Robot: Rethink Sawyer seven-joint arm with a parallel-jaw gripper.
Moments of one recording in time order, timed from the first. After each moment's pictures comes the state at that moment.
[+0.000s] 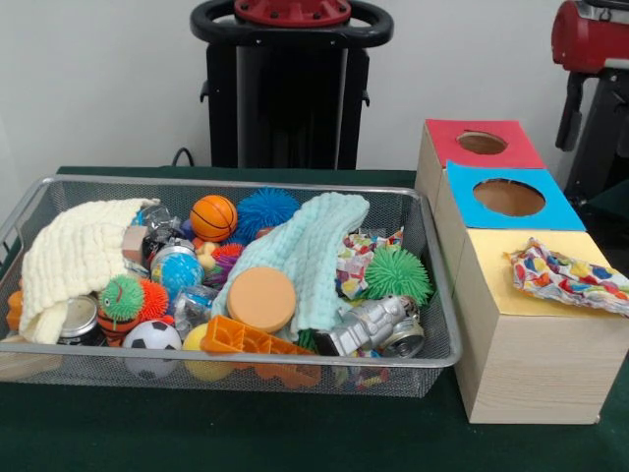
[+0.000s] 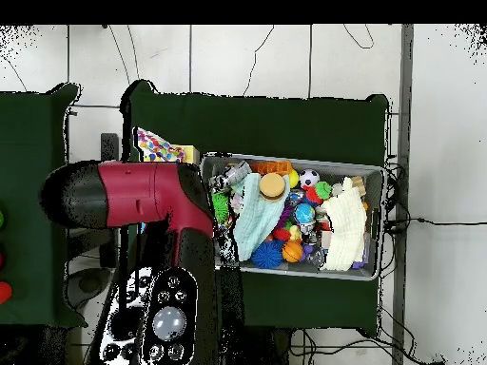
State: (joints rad) arm 0.20 -0.69 -0.17 1.37 0.09 0.76 1.84
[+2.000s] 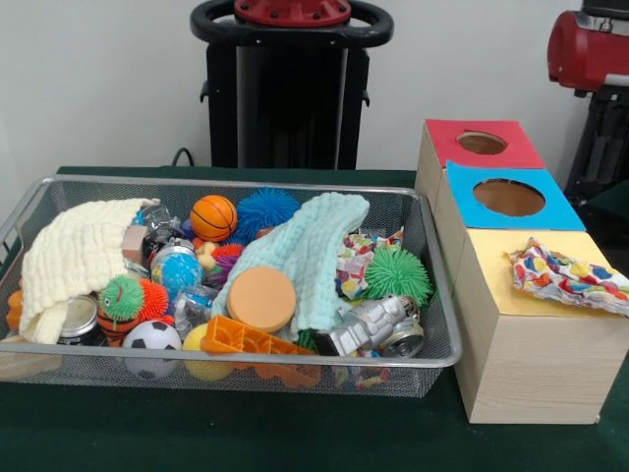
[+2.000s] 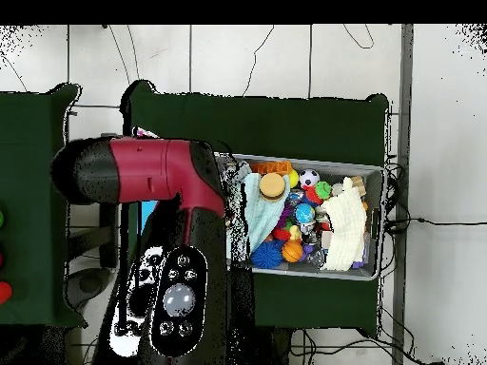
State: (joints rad) arm 0.18 -0.62 -0.20 1.25 0.09 0.74 1.84
